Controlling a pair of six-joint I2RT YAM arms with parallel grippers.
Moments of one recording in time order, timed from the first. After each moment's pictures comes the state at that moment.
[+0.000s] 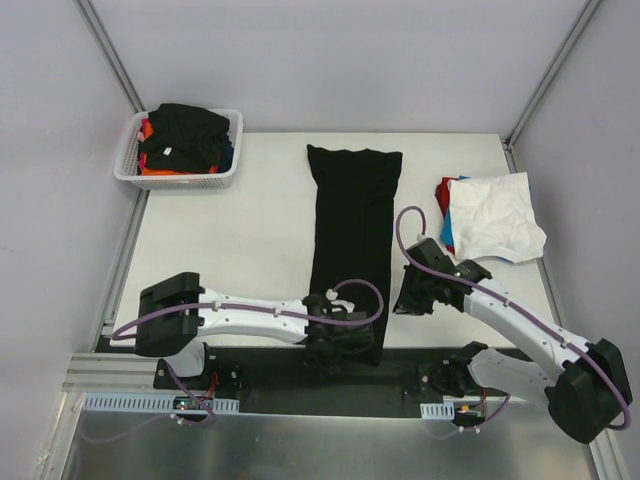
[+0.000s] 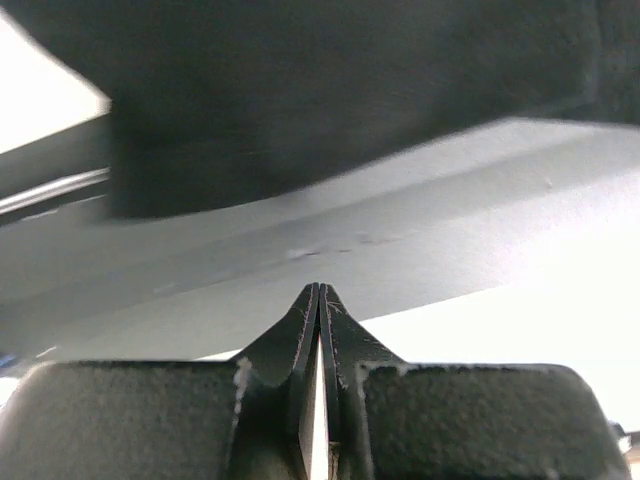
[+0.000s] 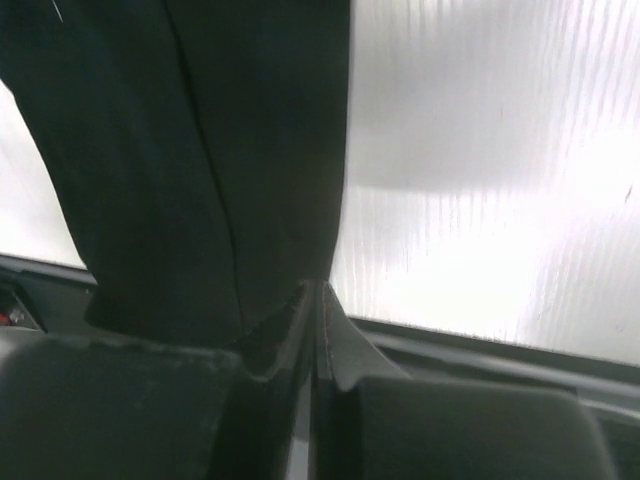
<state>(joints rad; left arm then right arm) -1.44 1.67 1.08 -0.85 0.08 -1.14 0.63 1.07 0.69 -0.81 -0.04 0.84</state>
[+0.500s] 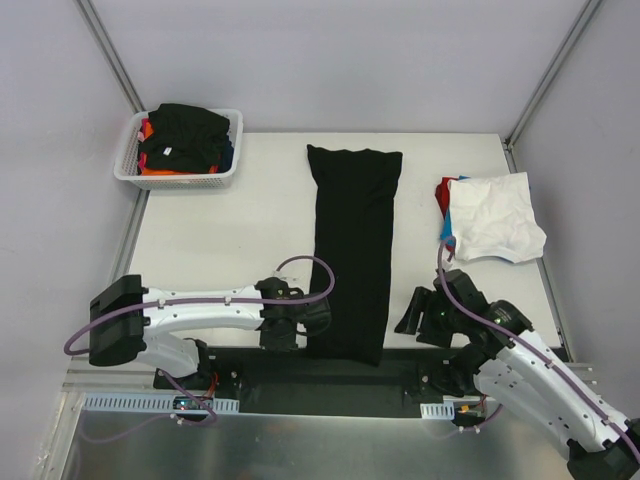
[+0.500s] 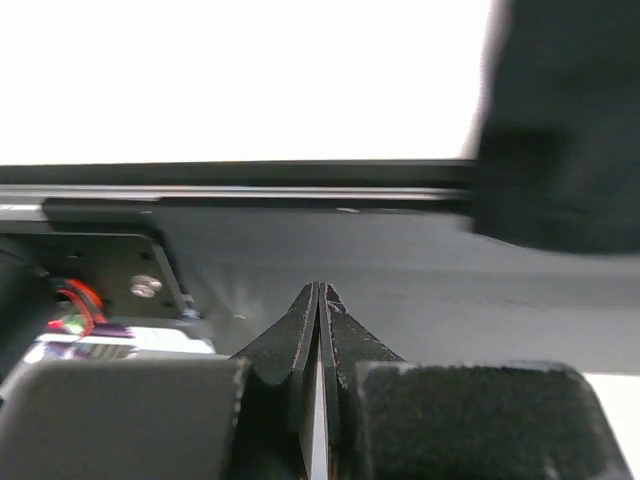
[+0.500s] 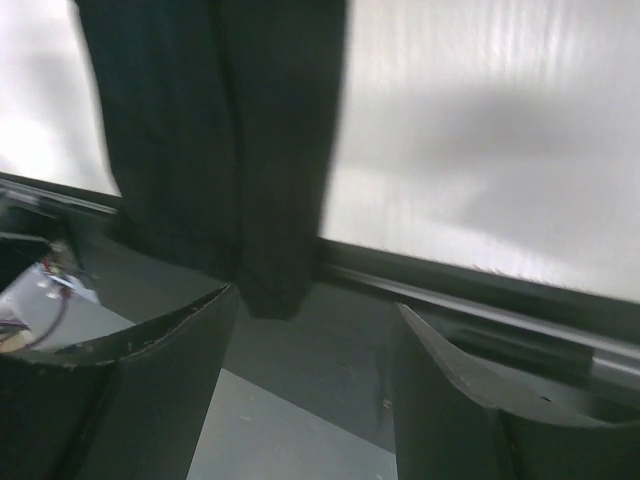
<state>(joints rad) -1.31 1.37 0.96 -1.15 -0.17 -1.24 0.64 0.57 0.53 -0.97 -0.13 0.91</state>
